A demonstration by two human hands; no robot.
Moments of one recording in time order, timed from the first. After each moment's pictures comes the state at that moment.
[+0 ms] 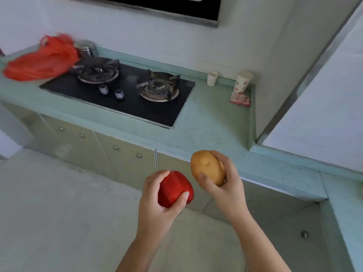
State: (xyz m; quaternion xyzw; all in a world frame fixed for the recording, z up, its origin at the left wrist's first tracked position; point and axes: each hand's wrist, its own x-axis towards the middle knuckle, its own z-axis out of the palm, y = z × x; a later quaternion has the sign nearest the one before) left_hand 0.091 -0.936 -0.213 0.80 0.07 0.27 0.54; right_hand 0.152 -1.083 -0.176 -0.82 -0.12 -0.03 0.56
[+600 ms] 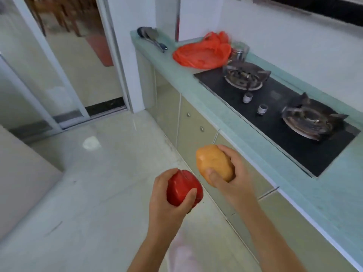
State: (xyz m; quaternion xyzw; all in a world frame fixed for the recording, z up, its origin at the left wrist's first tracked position) left_hand -0.012 -0.684 -0.227 0.67 0.38 0.38 0.51; right_hand 0.129 -0.750 -0.187 -0.75 -0.38 0.16 0.52
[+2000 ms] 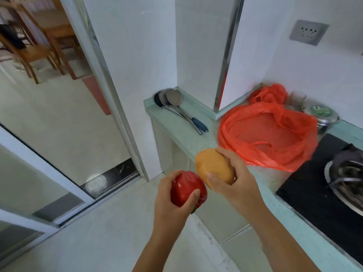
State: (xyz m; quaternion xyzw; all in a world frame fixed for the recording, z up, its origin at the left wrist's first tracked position) left_hand 0.244 0.003 -0.205 0.70 0.34 0.34 0.53; right_hand 0.376 -0.081 -0.152 -0.75 -0.37 0.17 0.53
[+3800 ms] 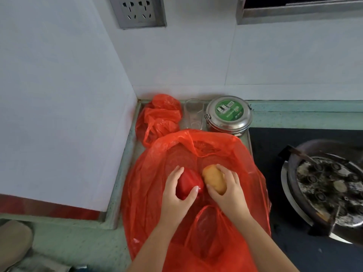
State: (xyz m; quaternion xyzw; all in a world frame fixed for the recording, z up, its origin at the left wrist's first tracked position) left_hand 0.751 0.086 -0.330 0.83 0.04 0.06 0.55; right_hand 0.758 -0.070 -0.315 -0.85 0.05 0.02 0.52
